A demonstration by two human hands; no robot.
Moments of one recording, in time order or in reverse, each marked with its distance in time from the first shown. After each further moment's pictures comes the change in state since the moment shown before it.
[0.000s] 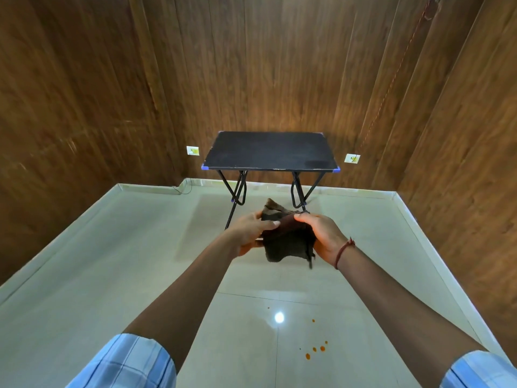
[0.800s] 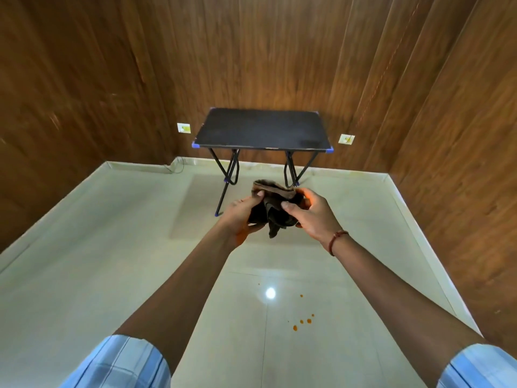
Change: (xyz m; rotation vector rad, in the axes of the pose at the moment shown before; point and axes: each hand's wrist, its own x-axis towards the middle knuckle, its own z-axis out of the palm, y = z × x) left_hand -0.005 -0.028 0.019 -0.358 0.090 0.128; right_hand -0.022 0.004 -0.012 -0.392 0.010 -0.356
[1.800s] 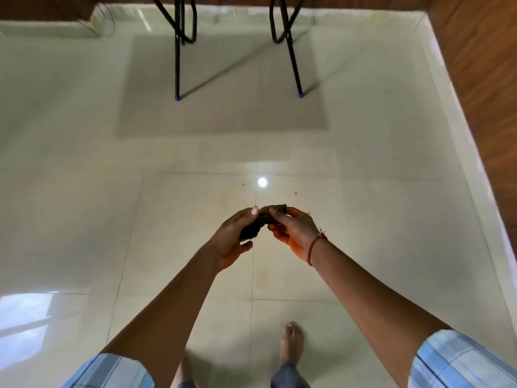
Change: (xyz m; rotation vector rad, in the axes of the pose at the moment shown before) left_hand 0.117 -0.374 -0.068 0.058 -0.129 -0.555; right_hand -0.017 0.400 0.100 0.601 0.028 0.919
